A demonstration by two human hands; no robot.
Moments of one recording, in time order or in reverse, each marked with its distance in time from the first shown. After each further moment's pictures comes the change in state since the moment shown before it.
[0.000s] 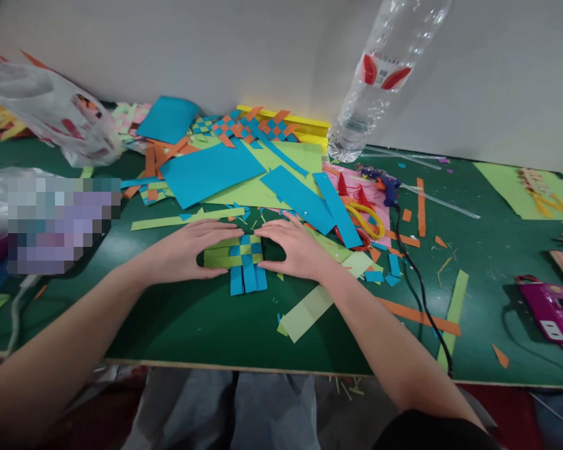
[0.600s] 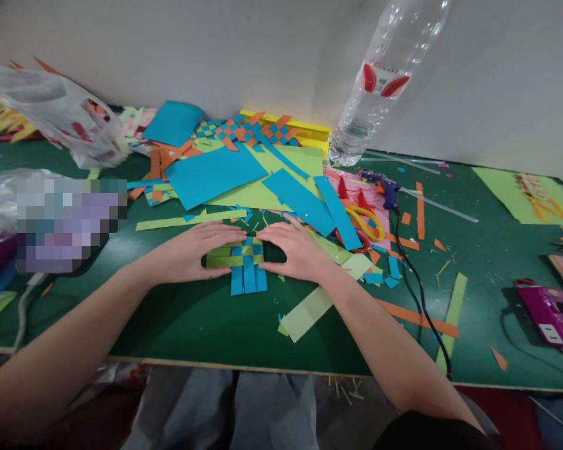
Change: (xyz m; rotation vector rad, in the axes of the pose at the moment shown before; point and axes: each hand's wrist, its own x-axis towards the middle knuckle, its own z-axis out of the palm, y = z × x) left_hand 0.001 0.001 0.003 0.012 0.012 0.046; right_hand 0.001 -0.001 0.001 -0.025 0.013 -0.041
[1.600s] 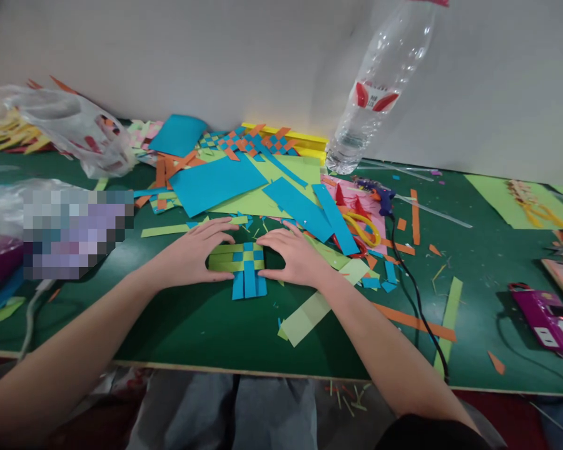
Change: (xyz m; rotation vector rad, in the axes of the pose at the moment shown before) left_hand 0.000 0.002 0.003 0.013 0.080 -0.159; right_hand 0.000 -0.002 0.001 0.011 0.001 0.021
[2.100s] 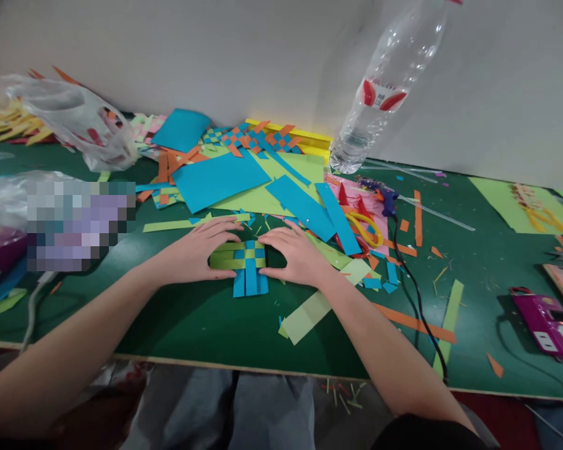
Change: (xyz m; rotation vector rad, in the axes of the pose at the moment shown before) left_hand 0.000 0.001 0.000 -0.020 -0.050 0.012; right_hand 0.001 -0.002 -0.001 -0.010 -0.016 0.004
